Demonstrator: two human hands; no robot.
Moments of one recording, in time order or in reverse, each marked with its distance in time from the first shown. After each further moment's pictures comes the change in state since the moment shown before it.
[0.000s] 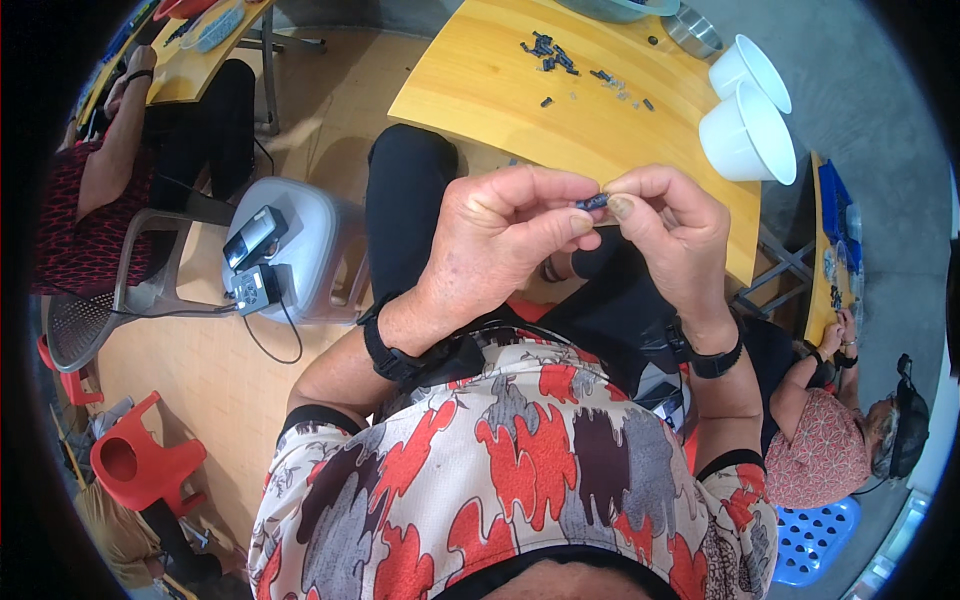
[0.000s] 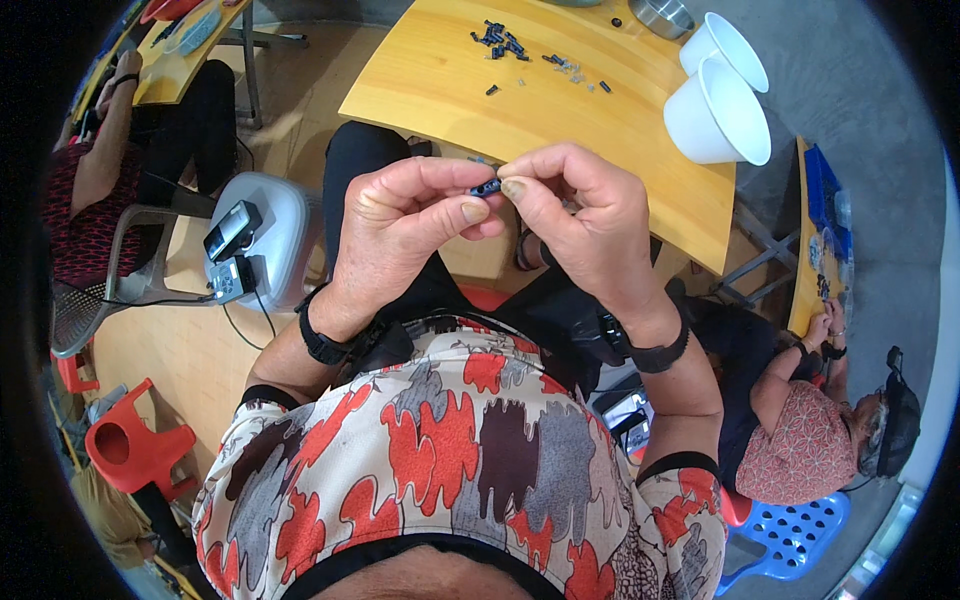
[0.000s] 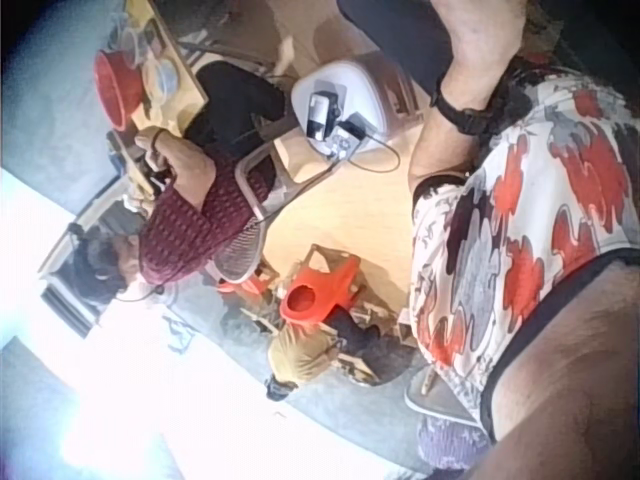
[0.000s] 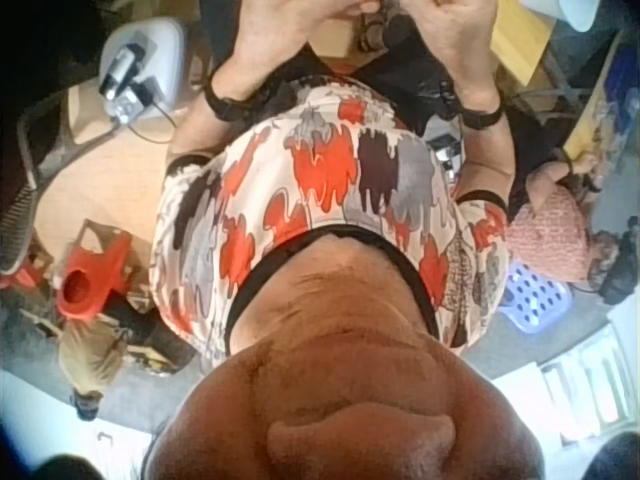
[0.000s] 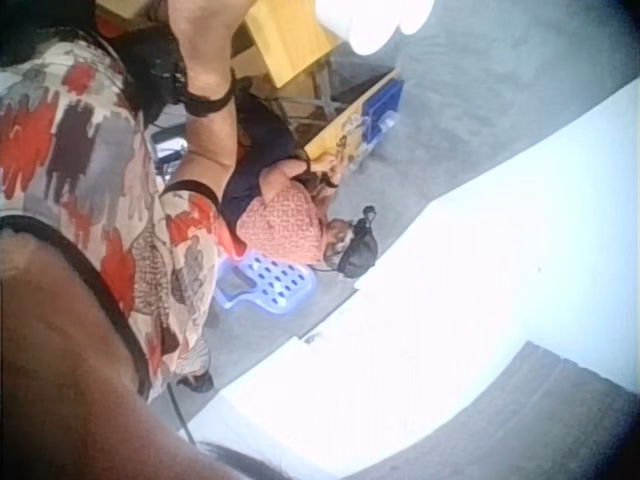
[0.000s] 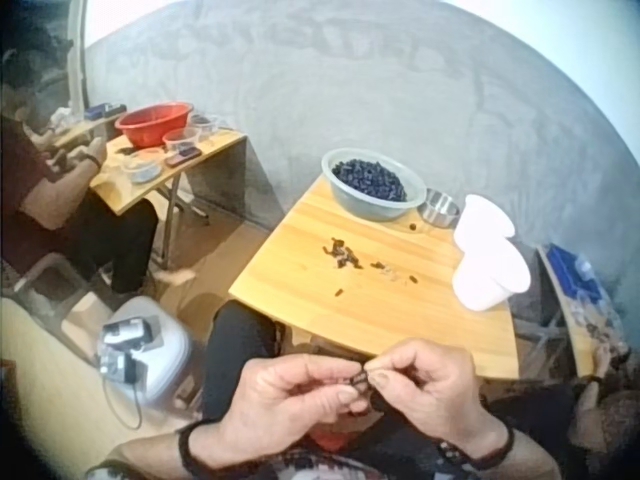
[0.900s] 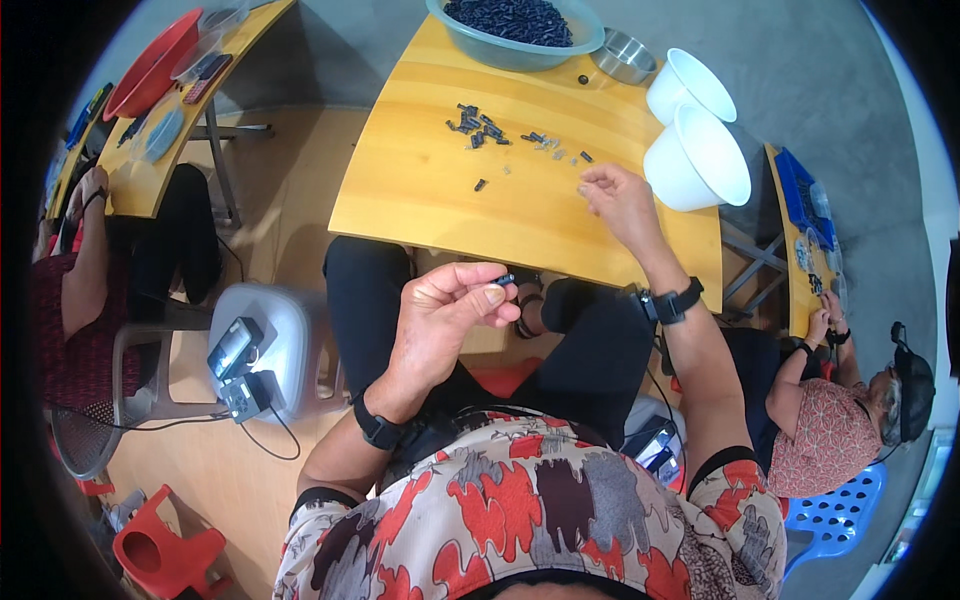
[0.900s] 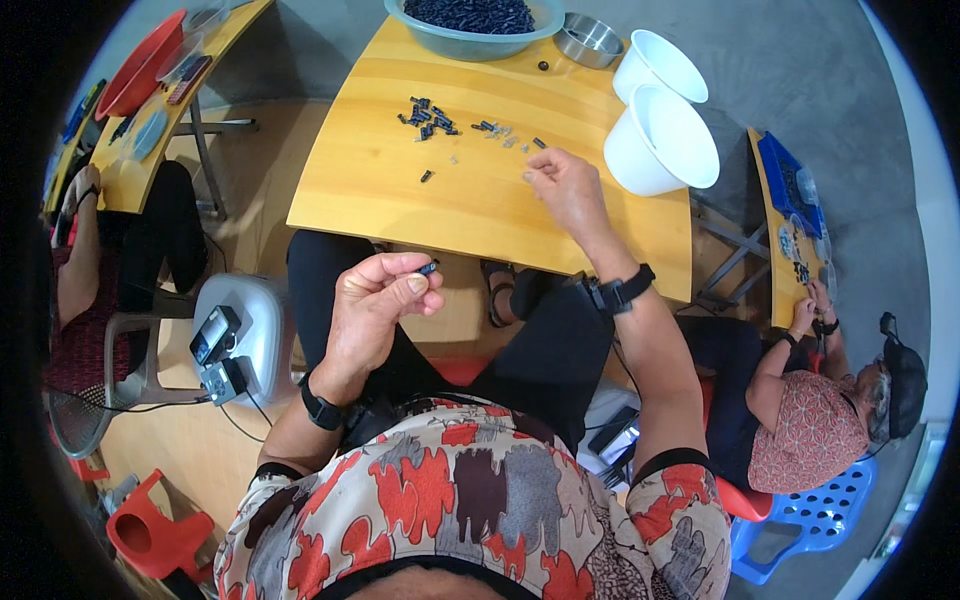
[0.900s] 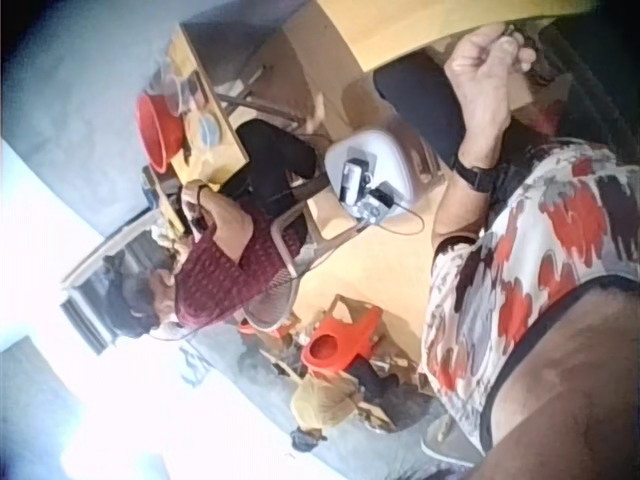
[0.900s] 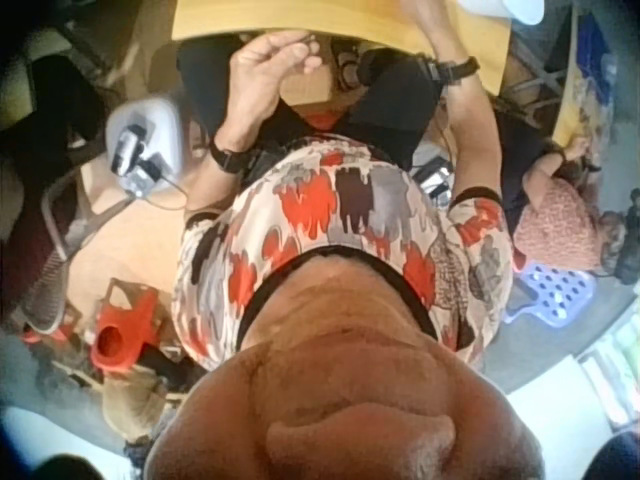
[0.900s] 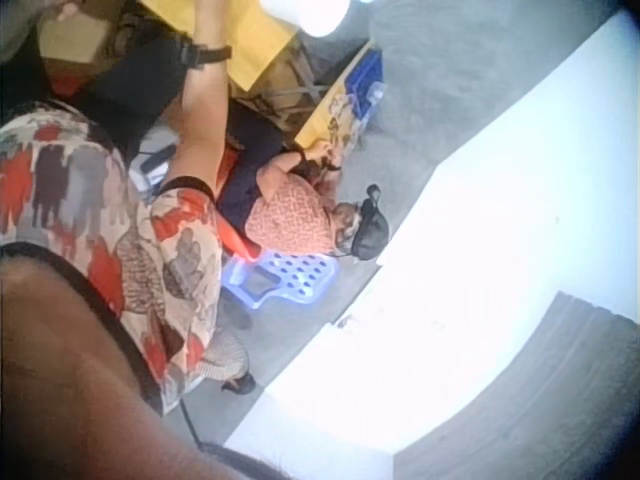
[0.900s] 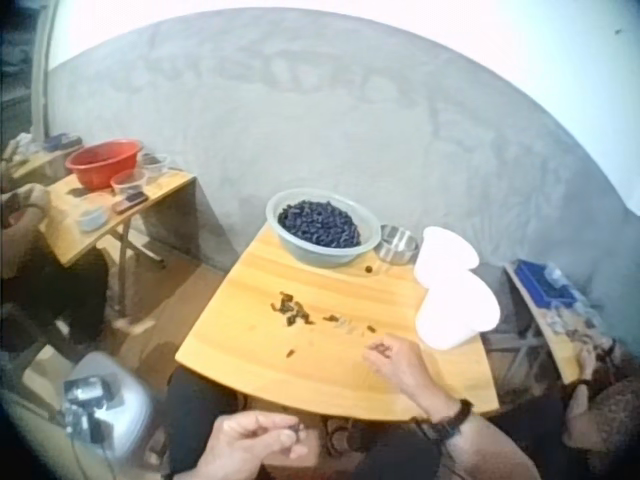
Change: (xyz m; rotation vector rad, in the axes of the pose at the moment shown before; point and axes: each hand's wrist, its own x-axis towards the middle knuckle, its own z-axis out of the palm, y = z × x) left_hand 0.035 -0.051 -0.025 -0.169 0.067 -0.242; right_hand 0.093 0.129 -0.097 -0.462 0.236 0.139
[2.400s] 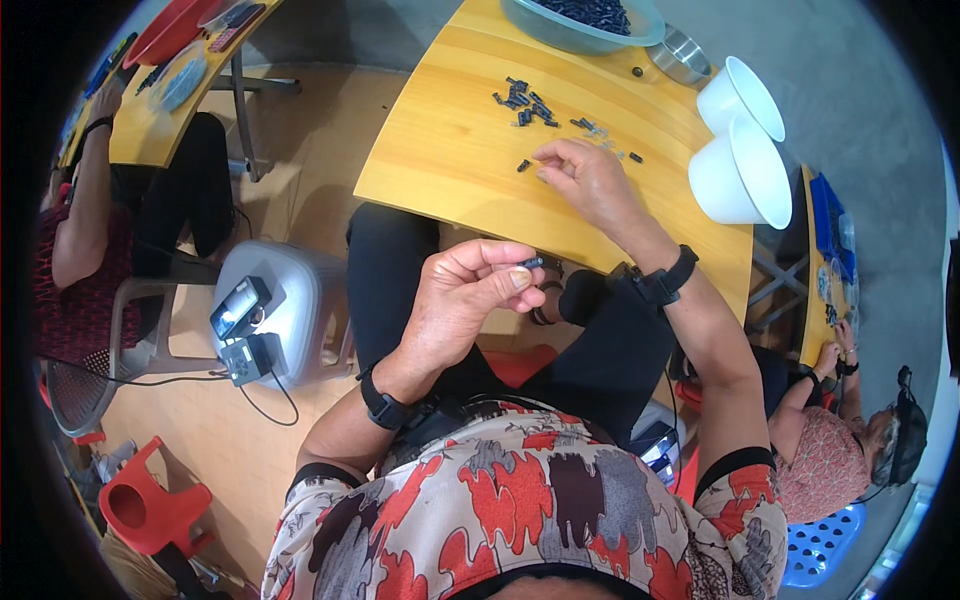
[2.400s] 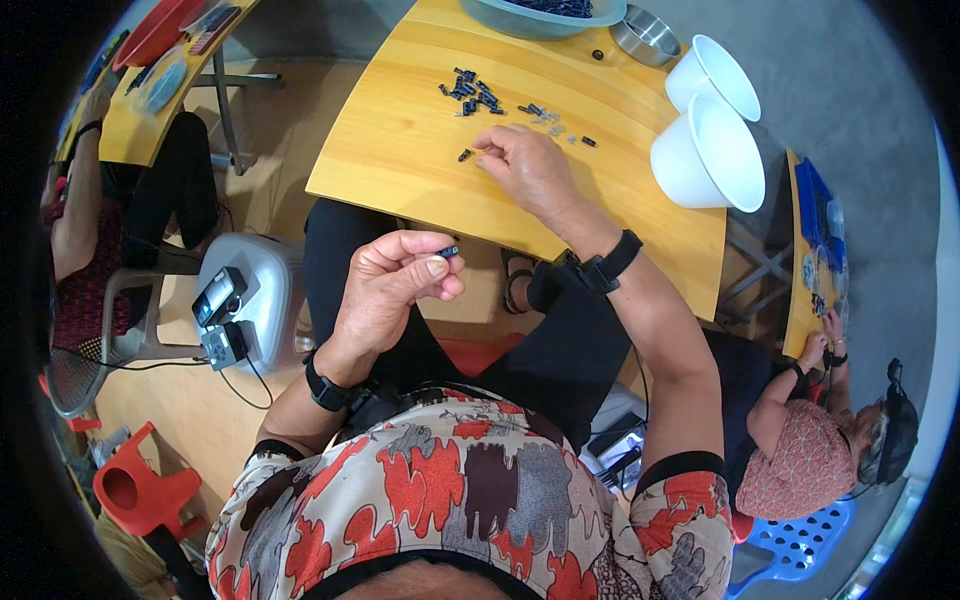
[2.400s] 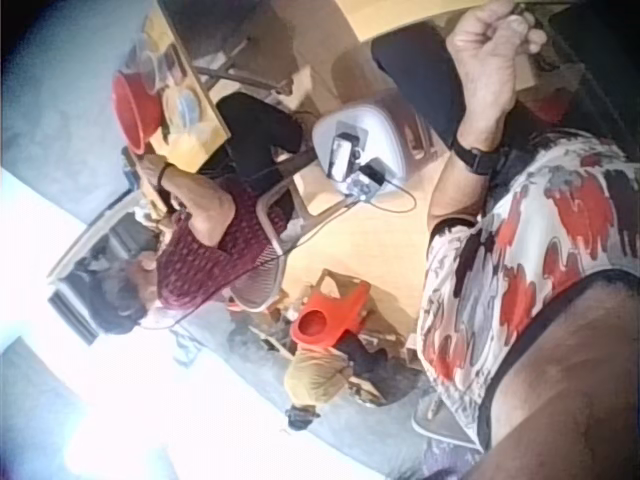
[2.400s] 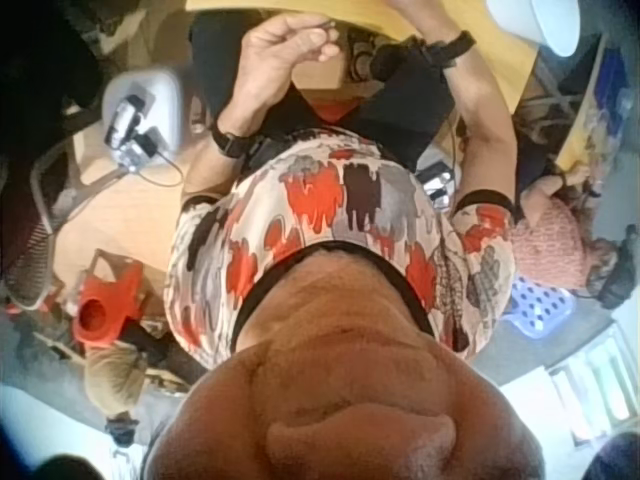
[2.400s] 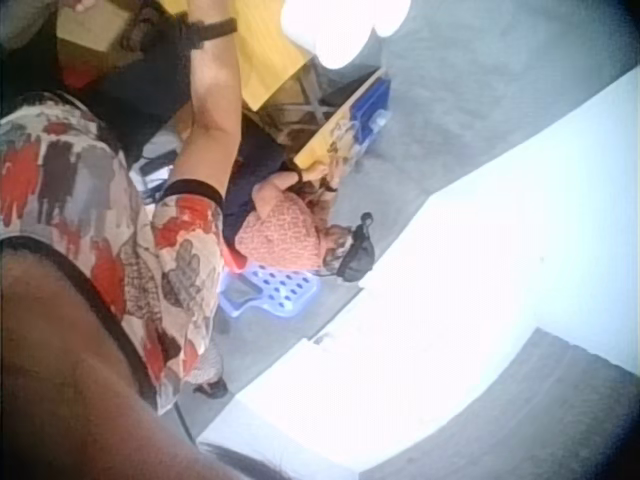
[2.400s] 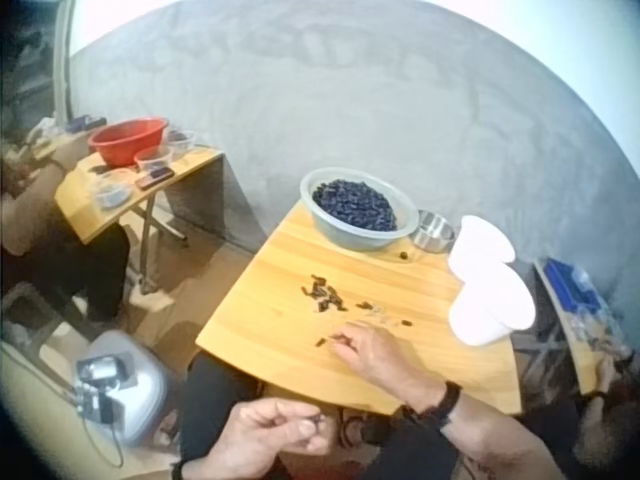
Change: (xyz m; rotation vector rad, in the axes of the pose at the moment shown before) left_hand 0.005 -0.004 -0.016 -0.086 -0.004 0.005; right_hand 0.024 -0.039 0.071 -0.159 -0.243 -0.386
